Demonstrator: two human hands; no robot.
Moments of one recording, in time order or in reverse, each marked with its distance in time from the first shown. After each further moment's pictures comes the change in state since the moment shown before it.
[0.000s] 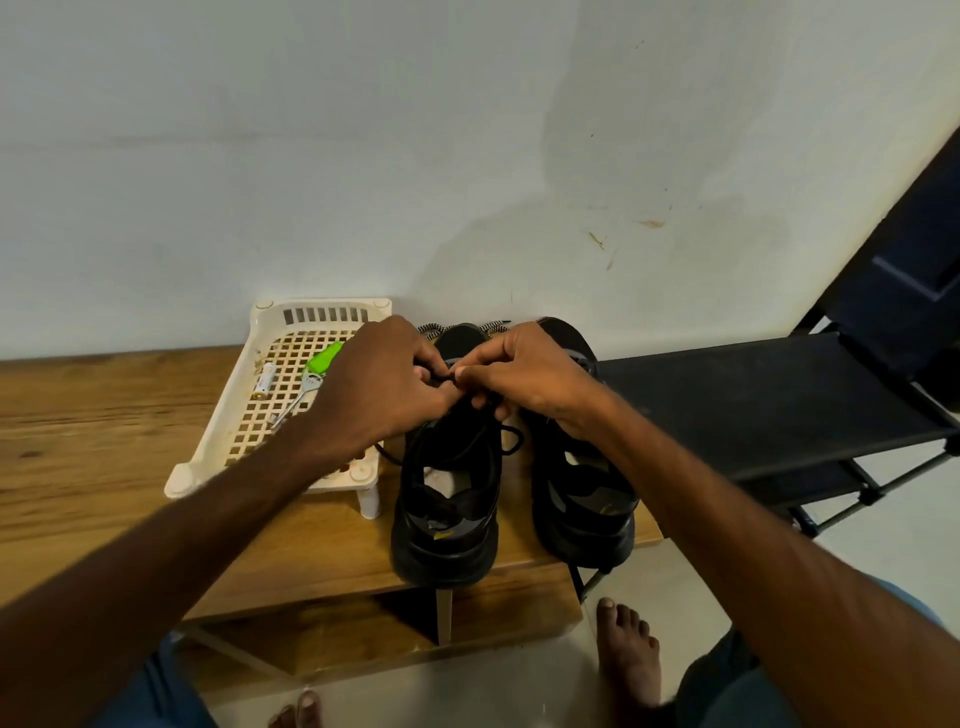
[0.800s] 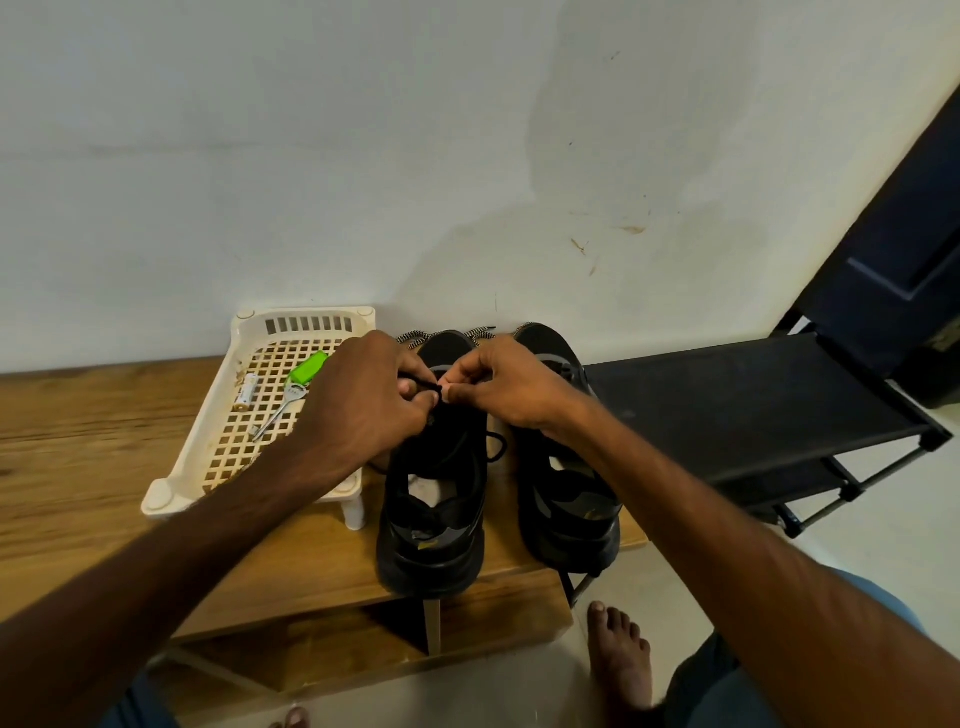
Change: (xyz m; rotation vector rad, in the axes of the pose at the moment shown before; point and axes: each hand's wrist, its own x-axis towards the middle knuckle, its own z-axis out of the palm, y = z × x) left_hand -0.007 0.005 0.002 0.008 0.049 -0.022; right_hand -0.001 -0.003 0.000 -0.184 -0.044 -0.062
